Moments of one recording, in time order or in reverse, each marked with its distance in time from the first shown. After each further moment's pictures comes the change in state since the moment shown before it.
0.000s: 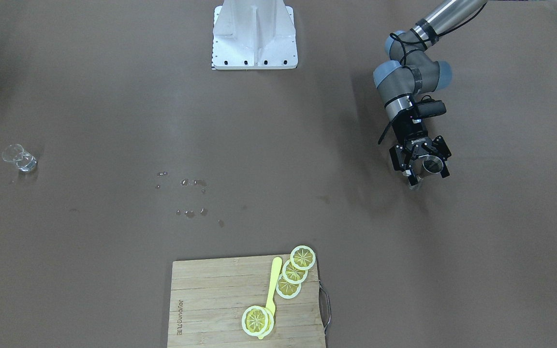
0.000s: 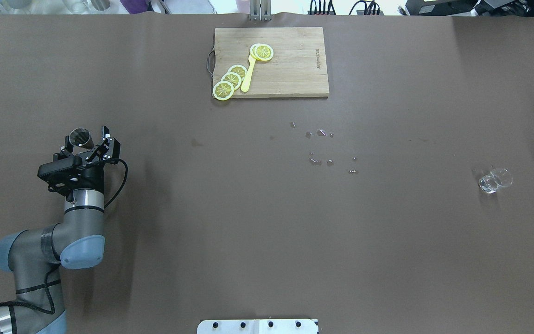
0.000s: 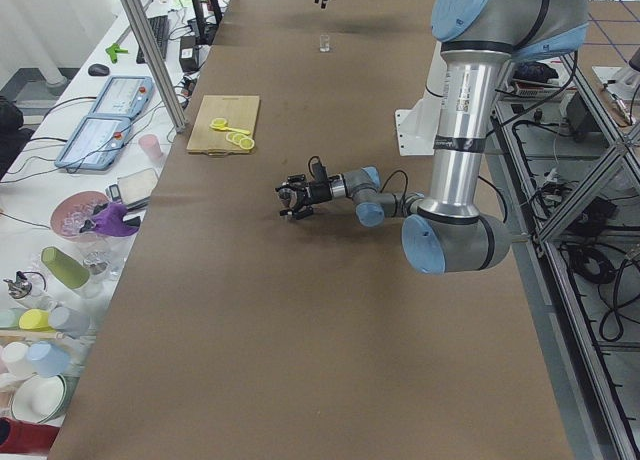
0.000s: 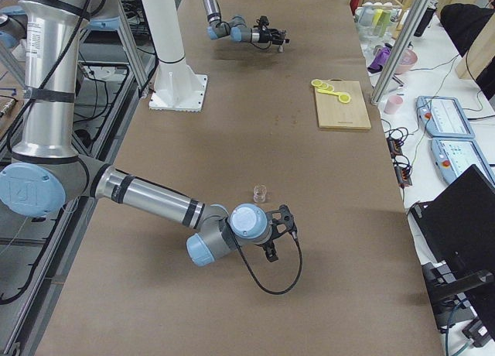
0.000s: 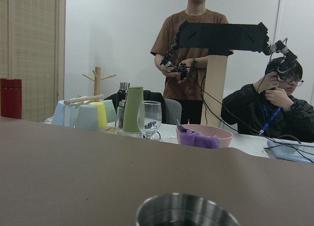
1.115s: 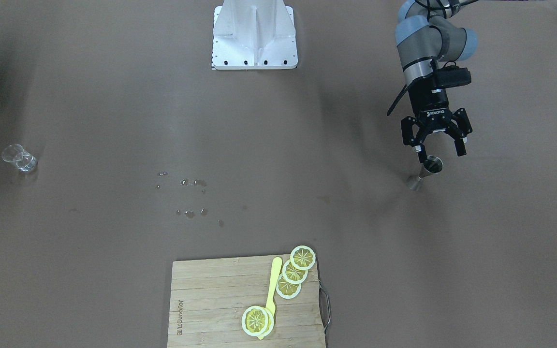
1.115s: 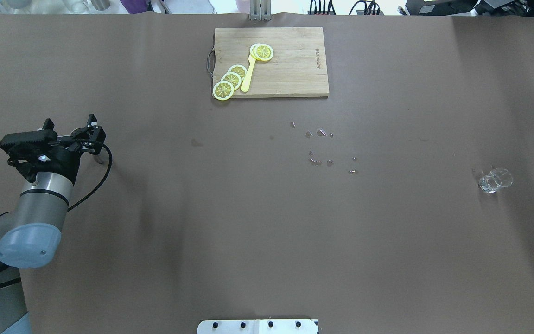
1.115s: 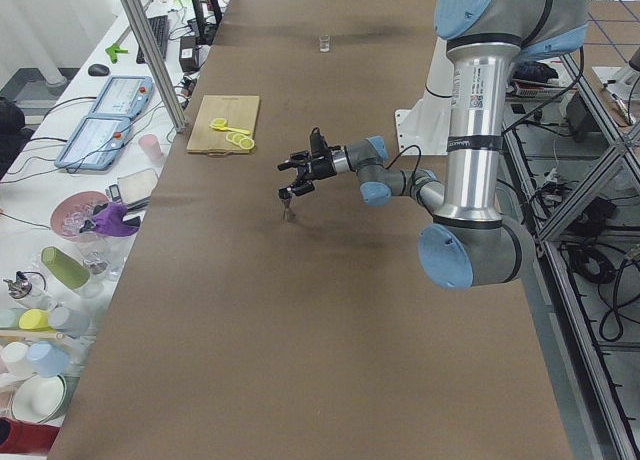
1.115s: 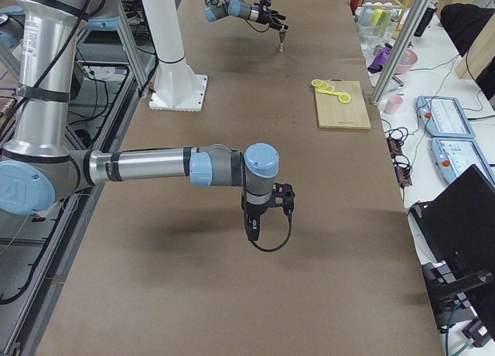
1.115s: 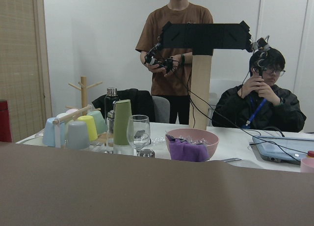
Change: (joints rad) left arm -0.068 0.139 -0.356 -0.004 -0.281 0.386; right arm 0.007 -0.038 0.420 -0.817 -0.183 -0.041
